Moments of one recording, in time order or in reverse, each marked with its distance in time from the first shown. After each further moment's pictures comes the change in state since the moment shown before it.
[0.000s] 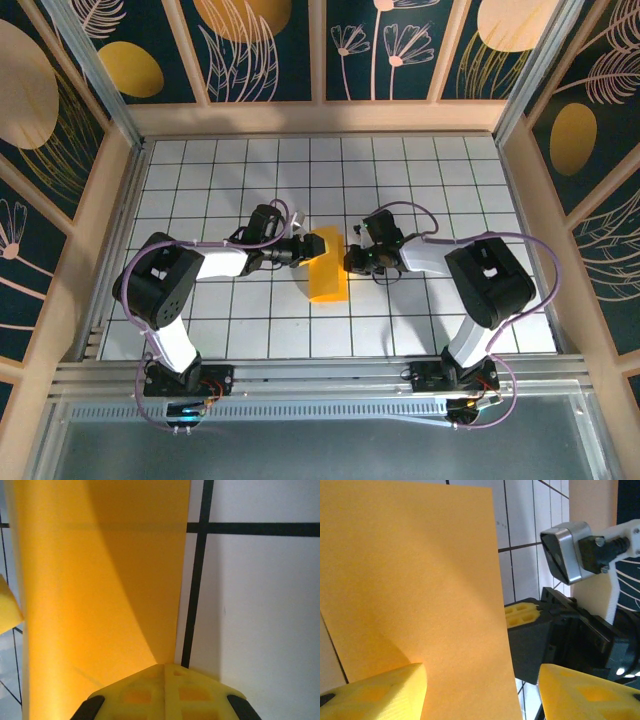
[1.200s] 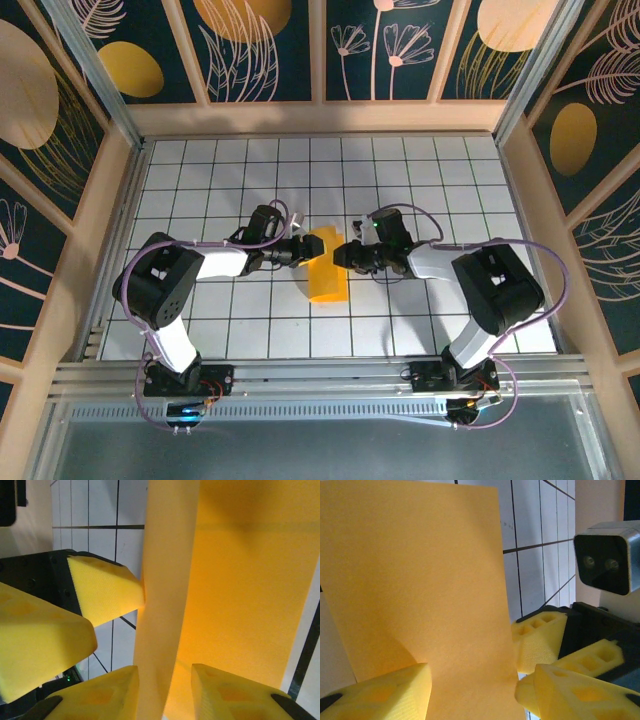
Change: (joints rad) left arm -0.001 0.000 0.000 -0.011 -0.013 0.008; right arm -0.029 -0.034 -0.082 0.262 -0.272 0.134
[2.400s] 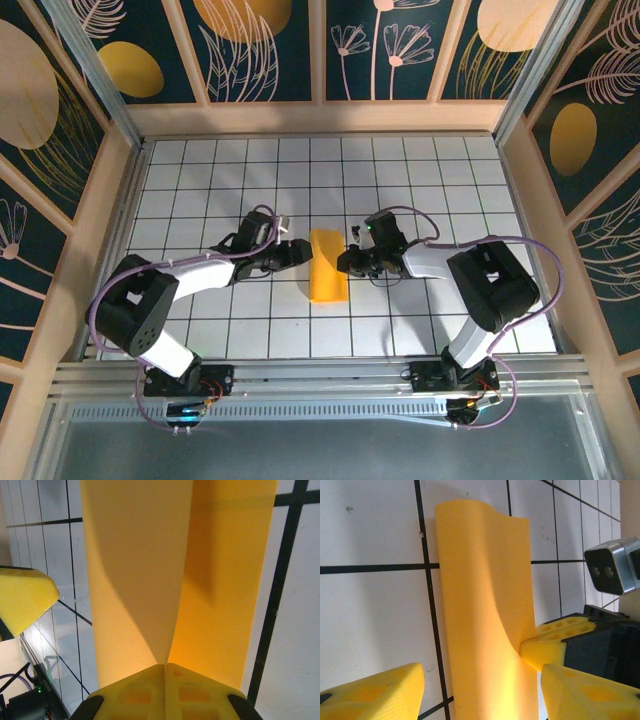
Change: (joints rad) left arm -0.012 -0.189 -0.087 -0.172 -0.235 0.059; right arm 0.031 0.022 0.032 -0.122 0.114 -0.014
